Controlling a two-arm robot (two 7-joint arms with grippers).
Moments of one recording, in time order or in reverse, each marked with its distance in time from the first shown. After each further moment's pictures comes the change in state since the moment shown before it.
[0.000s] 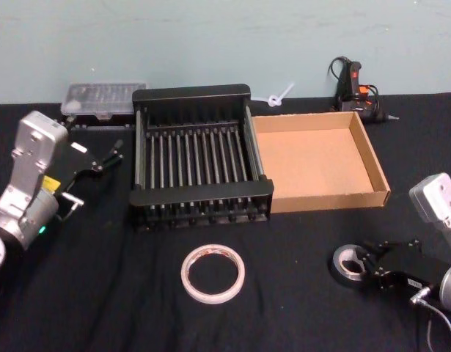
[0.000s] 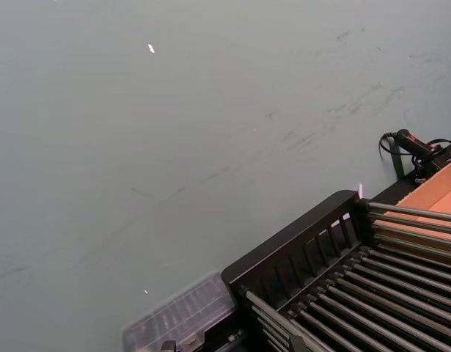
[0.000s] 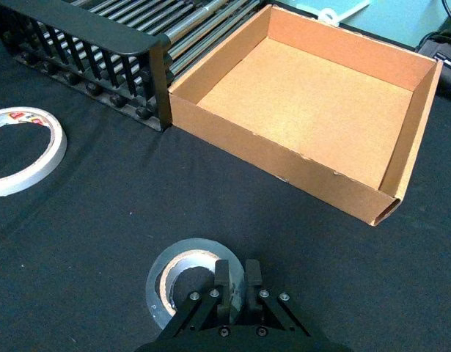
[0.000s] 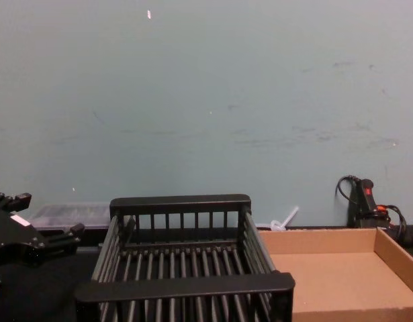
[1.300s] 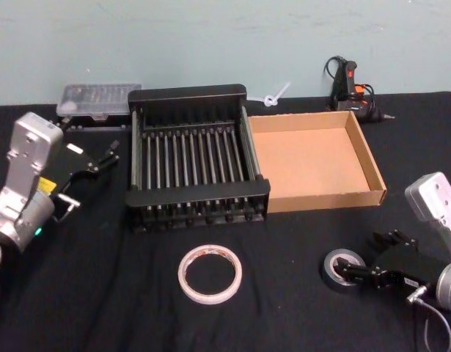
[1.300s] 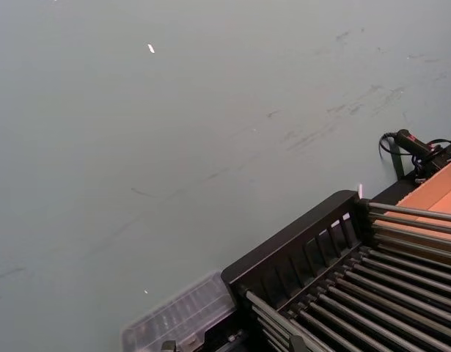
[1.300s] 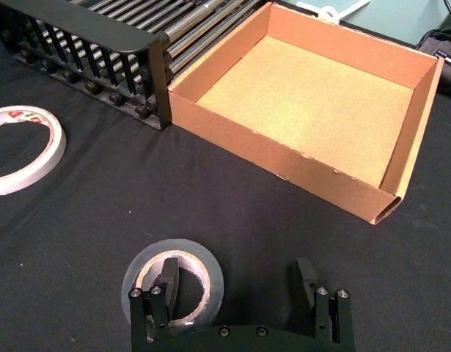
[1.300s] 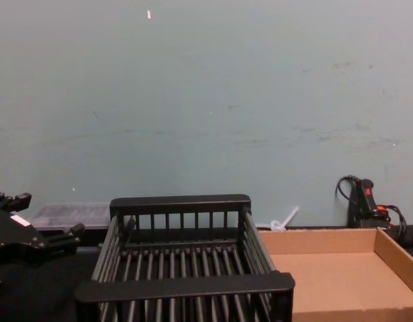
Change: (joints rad) left arm 0.000 0.000 0.000 0.000 0.000 0.000 0.000; right arm 0.000 -0.003 0.002 0.002 -0.003 0.004 0.003
